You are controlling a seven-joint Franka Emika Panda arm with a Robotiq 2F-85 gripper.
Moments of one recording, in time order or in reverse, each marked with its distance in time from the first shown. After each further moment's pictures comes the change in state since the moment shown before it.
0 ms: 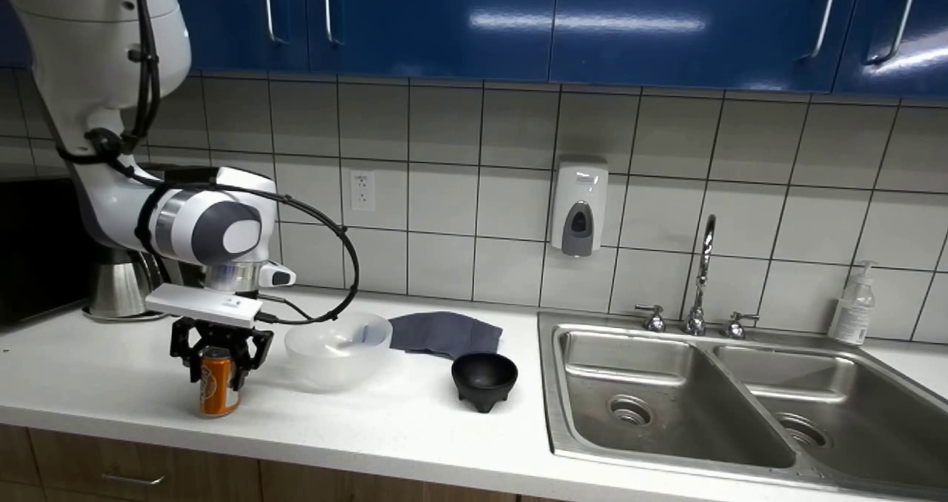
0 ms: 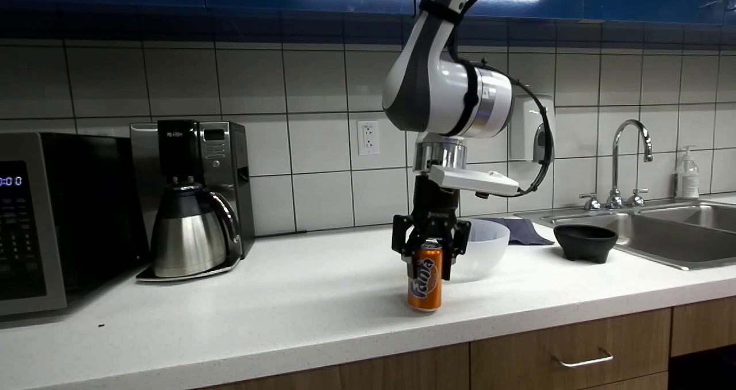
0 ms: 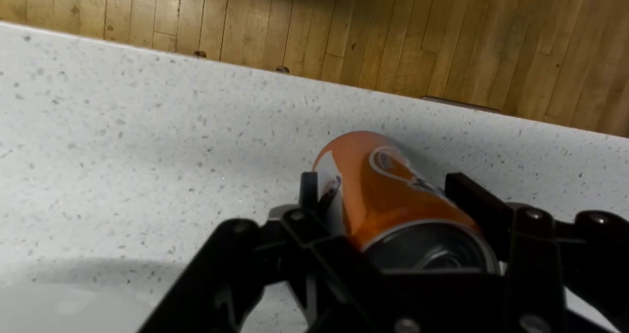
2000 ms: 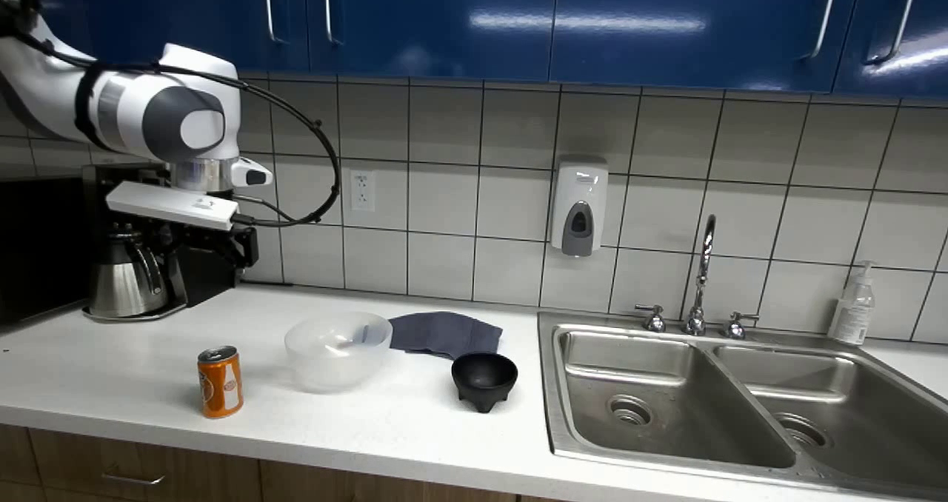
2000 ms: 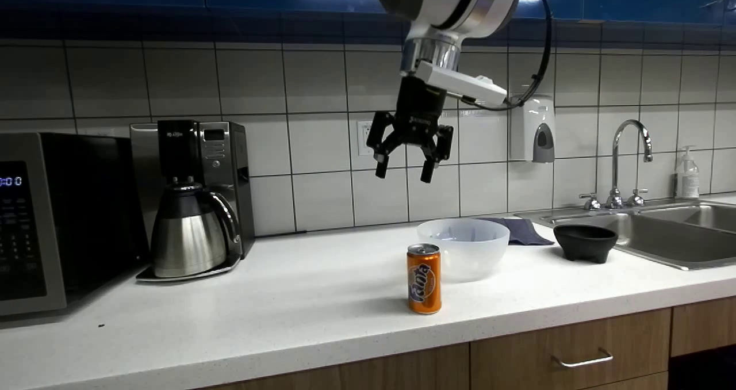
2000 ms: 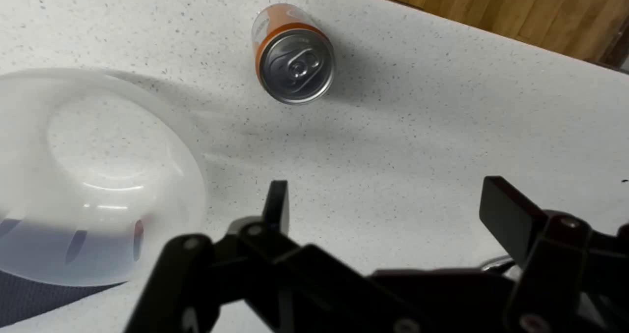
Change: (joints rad) arm 0.033 -0.357 0.016 -0.037 0.033 -0.063 -0.003
